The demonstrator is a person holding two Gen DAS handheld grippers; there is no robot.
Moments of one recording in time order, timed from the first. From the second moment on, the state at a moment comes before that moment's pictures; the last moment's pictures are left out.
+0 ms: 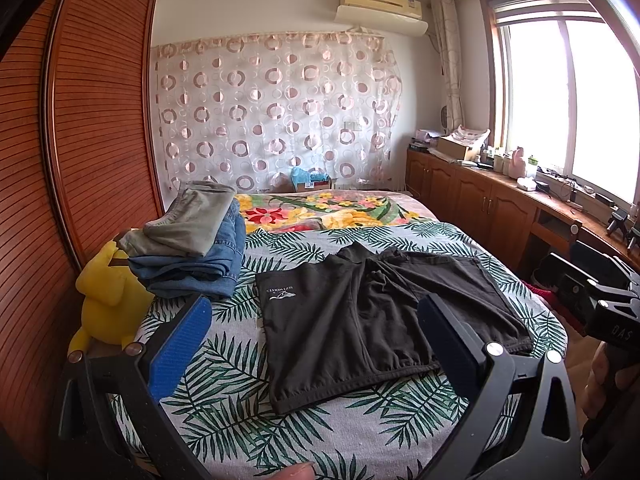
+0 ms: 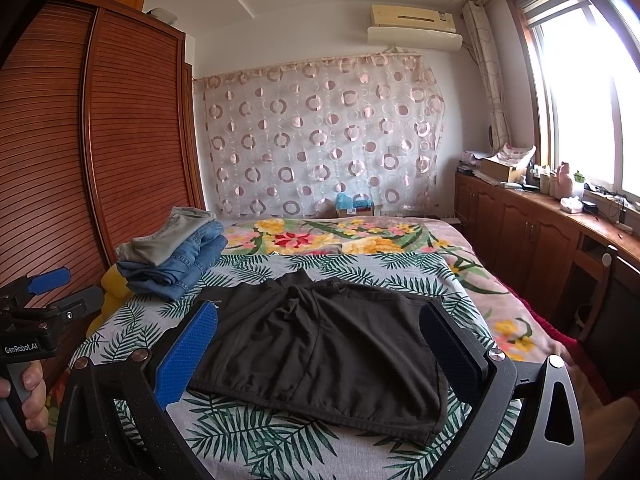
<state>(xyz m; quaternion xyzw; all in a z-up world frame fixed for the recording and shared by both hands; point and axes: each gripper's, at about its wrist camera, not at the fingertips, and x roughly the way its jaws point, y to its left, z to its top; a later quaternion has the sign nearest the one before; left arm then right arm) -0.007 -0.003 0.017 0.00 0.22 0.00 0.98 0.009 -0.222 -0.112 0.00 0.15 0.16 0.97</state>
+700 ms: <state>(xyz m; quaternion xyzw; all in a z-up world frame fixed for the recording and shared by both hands) -0.005 -0.007 0.016 0.00 0.22 0.00 0.97 0.010 -0.220 -0.113 0.00 0.15 0.16 0.97</state>
